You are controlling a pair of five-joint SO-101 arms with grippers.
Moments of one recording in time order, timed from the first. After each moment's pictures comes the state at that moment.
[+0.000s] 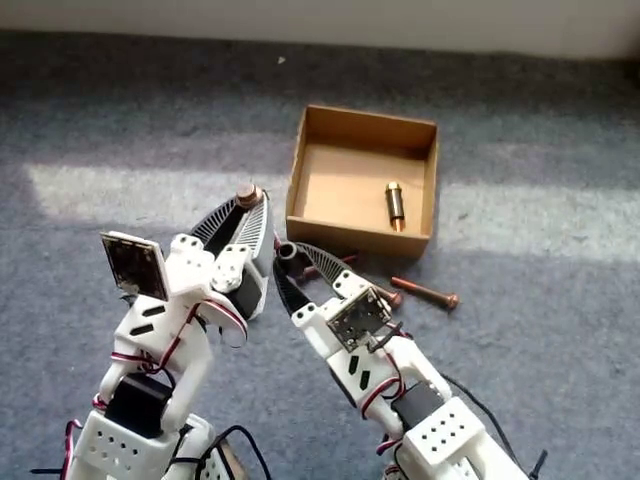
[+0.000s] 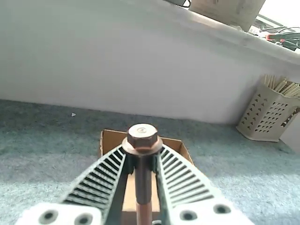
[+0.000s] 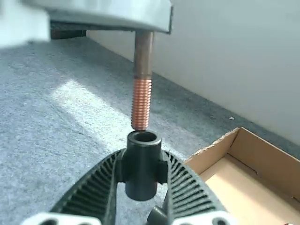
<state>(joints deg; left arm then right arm) 19.6 -86.0 74.3 25.4 23.4 -41.9 -72.7 95.8 -10.5 13.7</state>
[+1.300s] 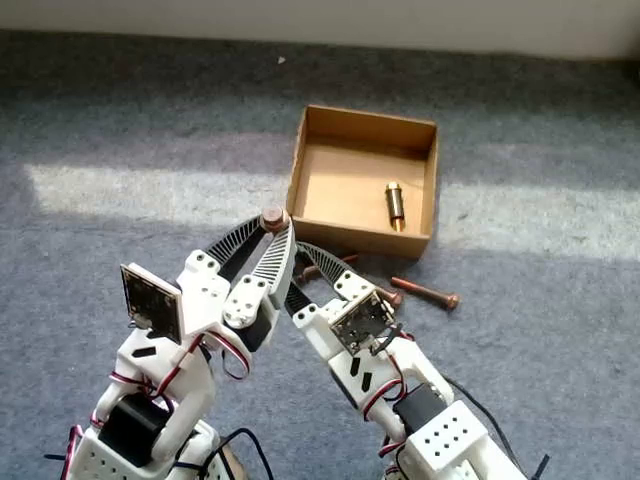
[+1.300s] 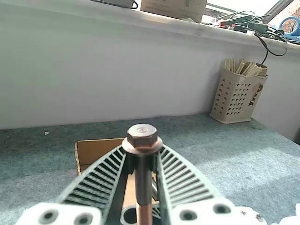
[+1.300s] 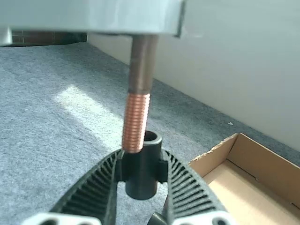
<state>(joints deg) 24.7 -97.3 74.9 30.5 15.0 -42.2 -75.3 96.0 -9.5 13.9</state>
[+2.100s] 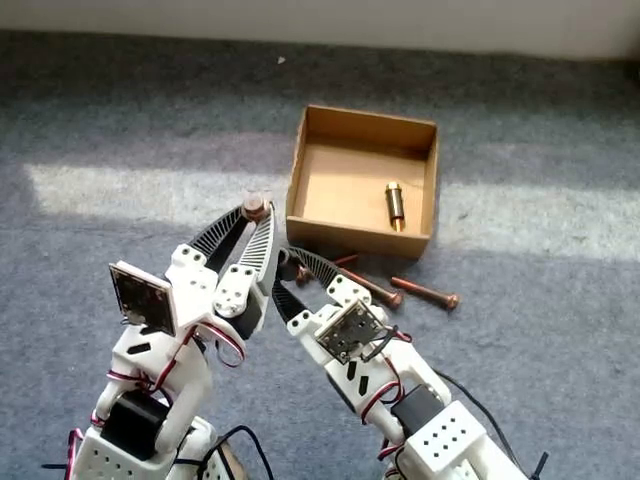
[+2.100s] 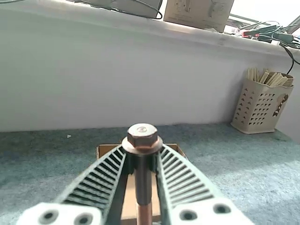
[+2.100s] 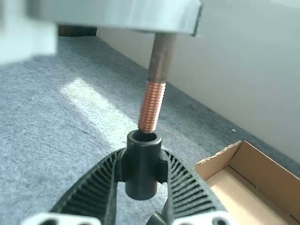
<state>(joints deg) 20.4 -97.5 77.1 27.9 14.9 -43.8 -75.3 96.0 -9.5 18.2</state>
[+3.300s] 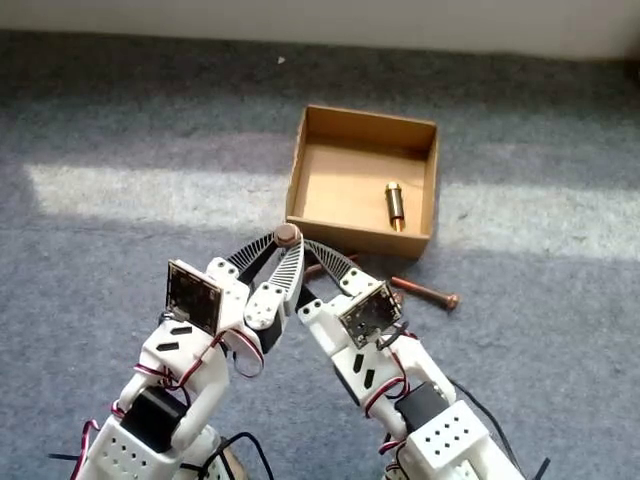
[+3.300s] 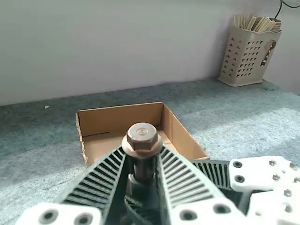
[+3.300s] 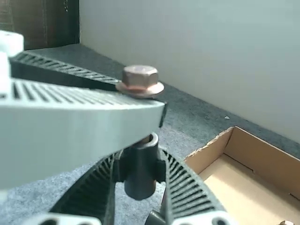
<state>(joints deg) 25.7 -97.9 85.0 28.8 11.6 -37.5 -75.3 96.1 -9.5 11.1</state>
